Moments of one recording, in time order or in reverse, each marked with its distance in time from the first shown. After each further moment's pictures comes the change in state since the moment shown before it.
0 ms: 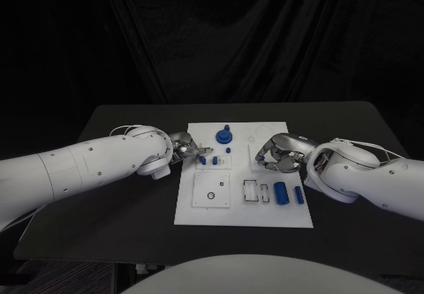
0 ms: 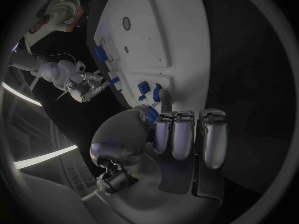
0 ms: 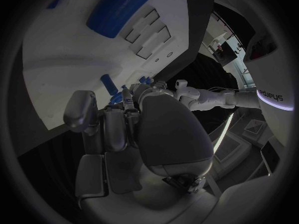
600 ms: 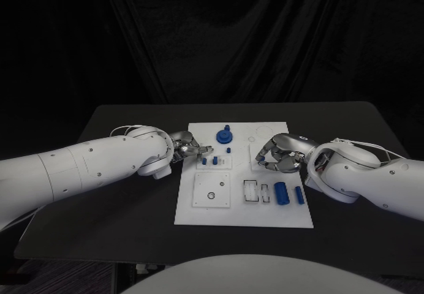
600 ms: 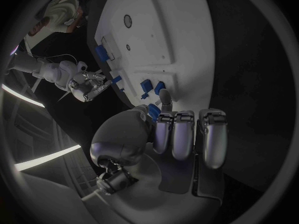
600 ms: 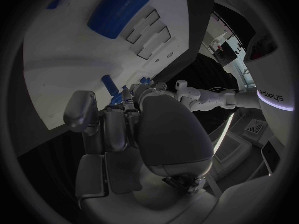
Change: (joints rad) left arm 0.000 -0.005 0.000 0.013 -0.012 -0.025 0.019; left_hand 0.005 0.005 0.000 0.000 0.008 -0.003 -0.004 0.004 0.004 0.000 0.000 0.000 0.000 0.000 0.000 0.000 0.000 0.000 0.000 0.000 0.000 0.000; right arm 0.000 0.000 0.000 -0.002 0.000 0.004 -0.002; right_hand 0.000 0.000 0.000 0.000 0.000 0.000 0.000 0.000 0.000 0.000 0.000 0.000 0.000 0.000 0.000 0.000 -0.001 0.000 0.000 0.000 0.000 0.000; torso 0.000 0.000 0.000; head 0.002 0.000
